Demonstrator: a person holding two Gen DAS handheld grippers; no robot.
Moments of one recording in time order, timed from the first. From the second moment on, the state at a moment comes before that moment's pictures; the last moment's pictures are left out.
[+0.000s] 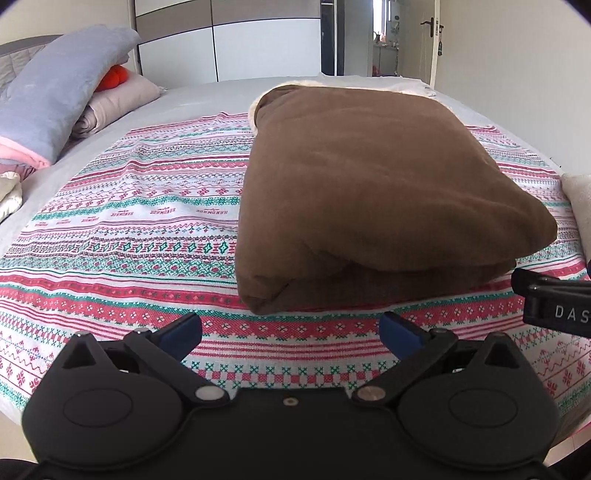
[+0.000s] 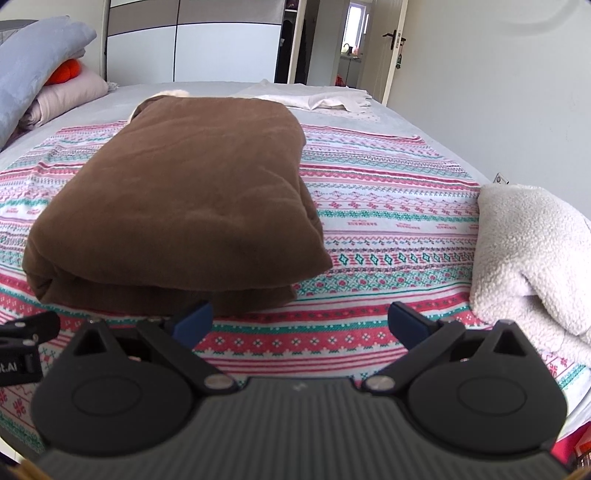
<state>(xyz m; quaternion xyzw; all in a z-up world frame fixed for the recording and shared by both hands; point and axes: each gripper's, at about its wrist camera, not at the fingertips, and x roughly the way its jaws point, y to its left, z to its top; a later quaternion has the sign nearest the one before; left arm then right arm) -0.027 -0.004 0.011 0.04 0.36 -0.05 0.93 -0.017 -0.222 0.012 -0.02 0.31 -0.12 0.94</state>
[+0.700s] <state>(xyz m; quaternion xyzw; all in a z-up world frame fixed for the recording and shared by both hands) -0.029 -0.004 0.009 0.04 0.37 -0.06 0.93 -0.017 -0.223 0.009 -0.03 0.31 -0.12 0.94</state>
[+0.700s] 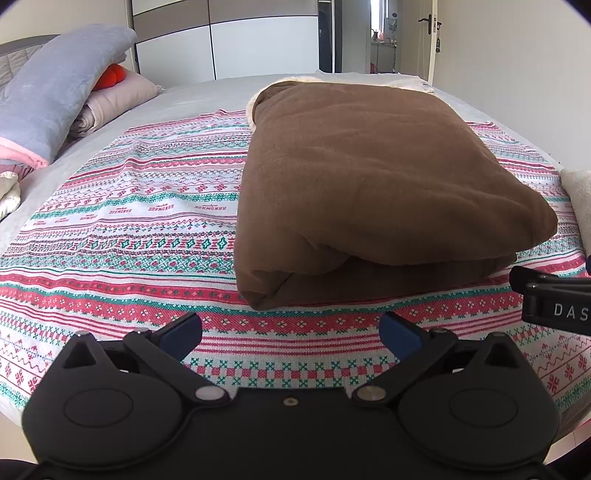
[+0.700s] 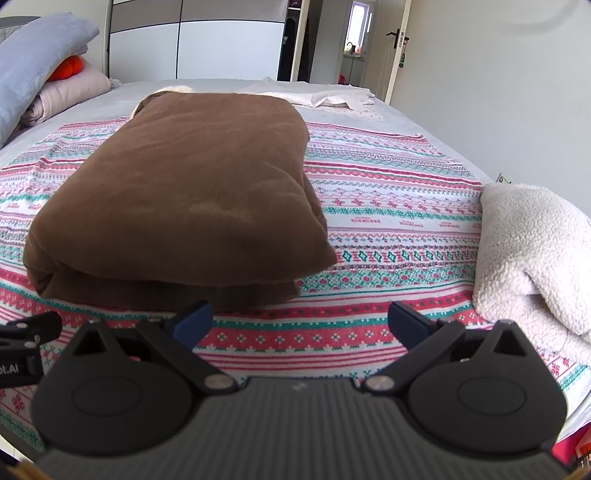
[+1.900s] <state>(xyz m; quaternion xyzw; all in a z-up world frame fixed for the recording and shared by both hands) -0.028 -0.001 0.004 0.04 0.37 -0.05 0.93 -0.017 -0.227 0.009 -0.02 0.31 -0.12 0.94</state>
